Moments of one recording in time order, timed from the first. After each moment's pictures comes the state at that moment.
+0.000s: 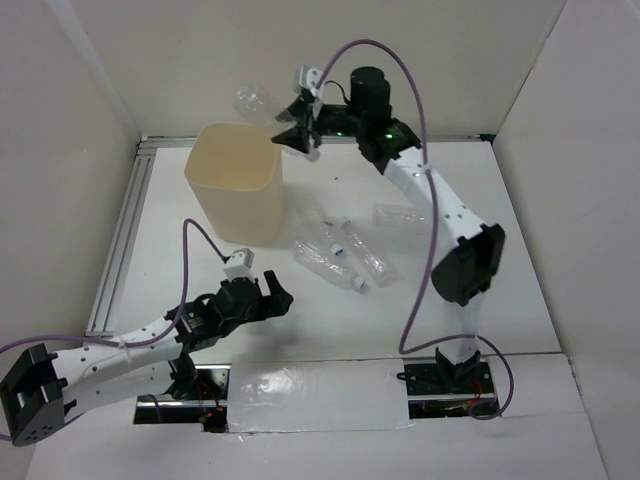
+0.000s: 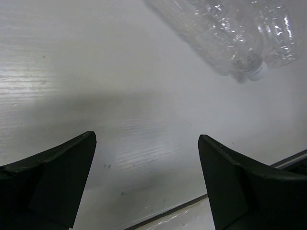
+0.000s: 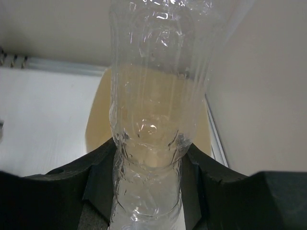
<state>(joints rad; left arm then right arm) -0.93 0.85 0.40 -0.22 -0.37 -0.95 0.49 1.82 1.96 -0.25 -0.89 -0.46</state>
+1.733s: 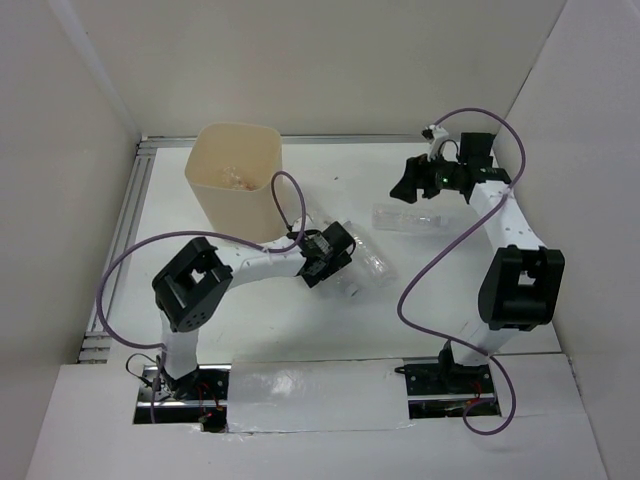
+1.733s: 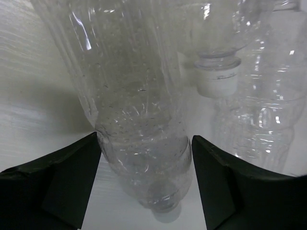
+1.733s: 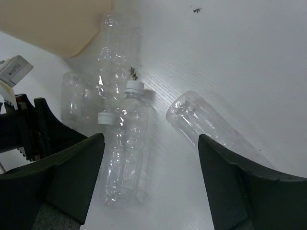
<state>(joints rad) -0.89 1.89 1.29 -0.48 -0.37 -1.42 -0.06 1.62 1.36 -0.47 -0.78 -0.22</state>
